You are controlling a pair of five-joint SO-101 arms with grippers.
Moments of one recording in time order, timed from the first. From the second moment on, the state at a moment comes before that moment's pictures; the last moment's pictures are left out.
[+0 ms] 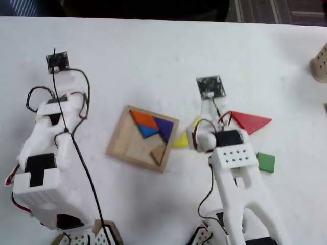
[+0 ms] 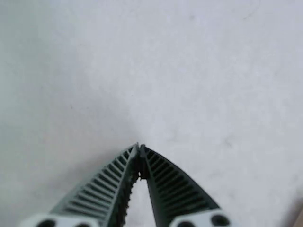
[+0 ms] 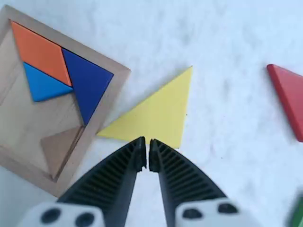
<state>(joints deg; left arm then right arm) -16.4 13.8 26.7 27.6 7.0 -12.0 -33.8 52.0 52.4 3.9</state>
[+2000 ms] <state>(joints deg) -6.5 -1.4 45.1 24.5 -7.0 25.8 -30.5 59.2 47.8 11.5</state>
